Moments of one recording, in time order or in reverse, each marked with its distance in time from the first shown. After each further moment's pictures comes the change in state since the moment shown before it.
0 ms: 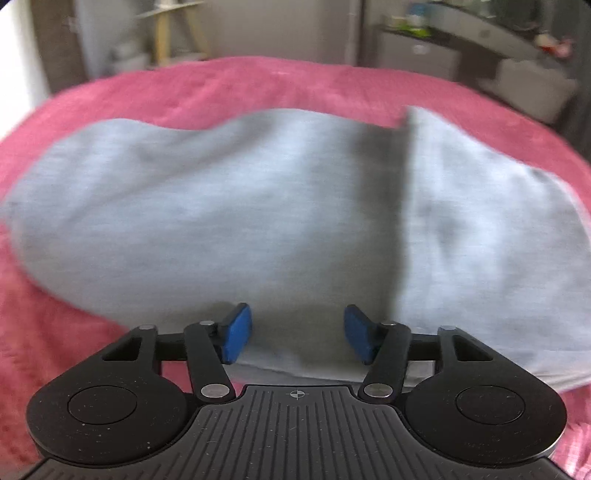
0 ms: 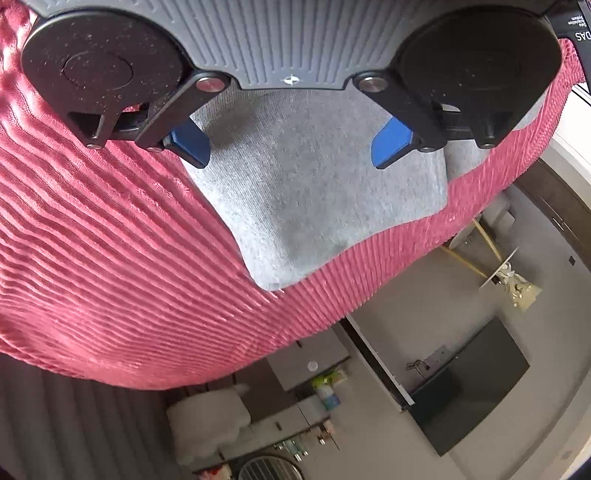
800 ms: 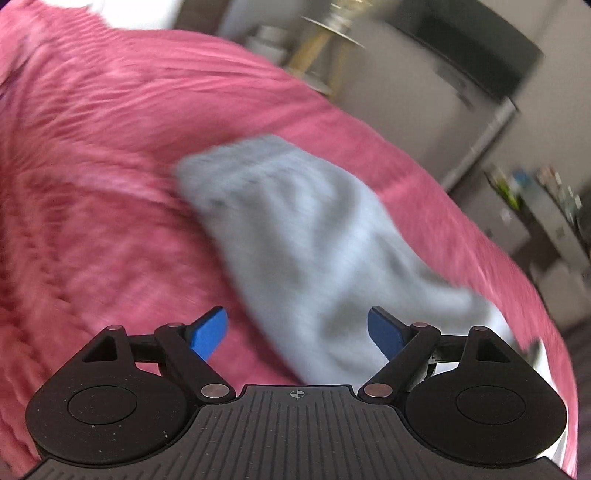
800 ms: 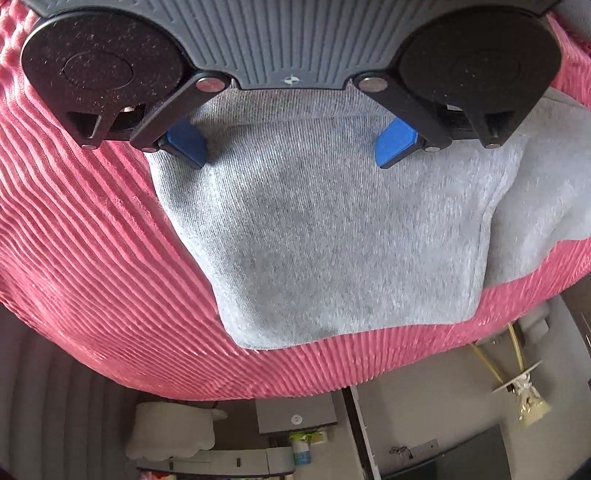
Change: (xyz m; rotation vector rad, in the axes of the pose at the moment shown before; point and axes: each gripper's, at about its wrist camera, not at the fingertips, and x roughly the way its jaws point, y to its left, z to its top) left arm -0.001 0.259 0.003 -0.605 -0.159 -0.102; right arm 0.039 0.037 -0.027 -0.291 0.150 -0.187
